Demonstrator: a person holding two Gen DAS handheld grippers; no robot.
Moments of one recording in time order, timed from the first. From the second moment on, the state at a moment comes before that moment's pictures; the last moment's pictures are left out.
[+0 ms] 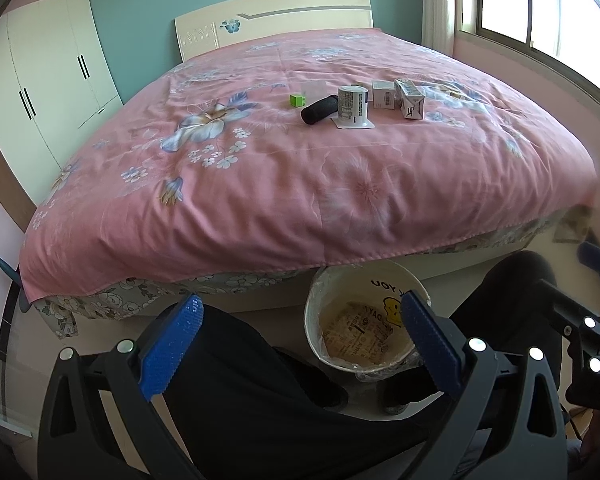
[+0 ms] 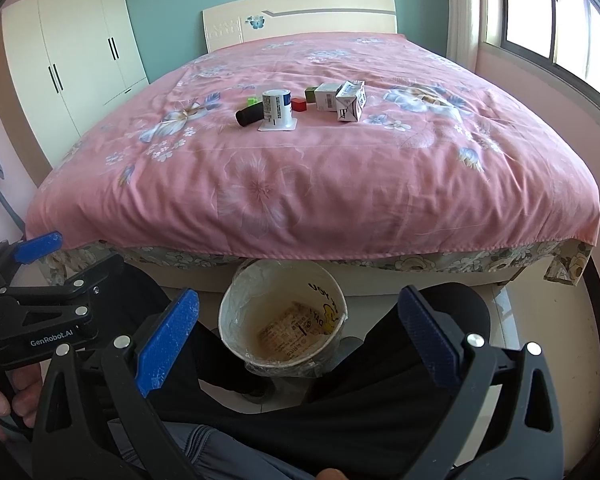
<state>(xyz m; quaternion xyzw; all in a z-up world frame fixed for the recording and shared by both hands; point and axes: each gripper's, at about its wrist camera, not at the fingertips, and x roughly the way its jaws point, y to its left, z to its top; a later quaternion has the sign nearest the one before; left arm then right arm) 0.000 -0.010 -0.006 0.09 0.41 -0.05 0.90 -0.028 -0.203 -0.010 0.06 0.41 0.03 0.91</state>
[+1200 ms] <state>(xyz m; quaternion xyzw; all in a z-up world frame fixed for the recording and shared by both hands) -0.001 -0.013 -0.009 0.09 0.42 -0.06 0.90 -0.028 -0.198 -0.015 0.05 0.42 0.02 0.91</state>
